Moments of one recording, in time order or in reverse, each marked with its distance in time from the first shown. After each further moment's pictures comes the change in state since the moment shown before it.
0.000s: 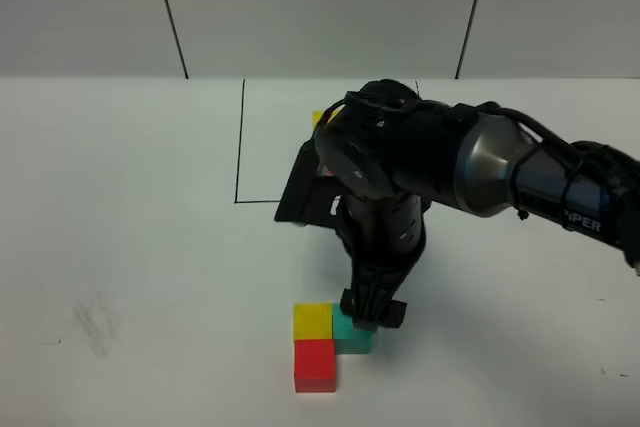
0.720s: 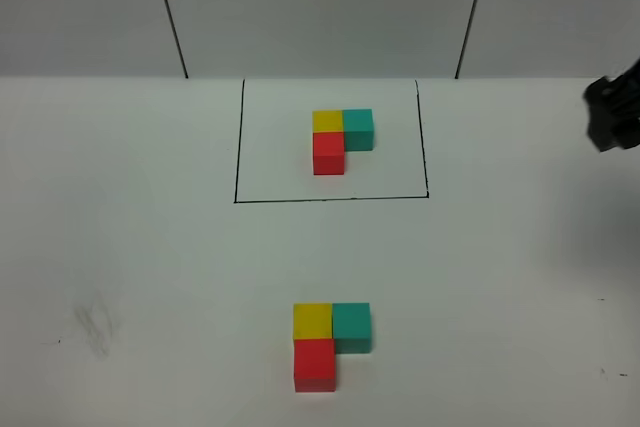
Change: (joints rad) left arm 0.000 0.000 0.000 0.000 0.000 0.000; right arm -0.652 -0.448 0.000 0.109 0.048 0.119
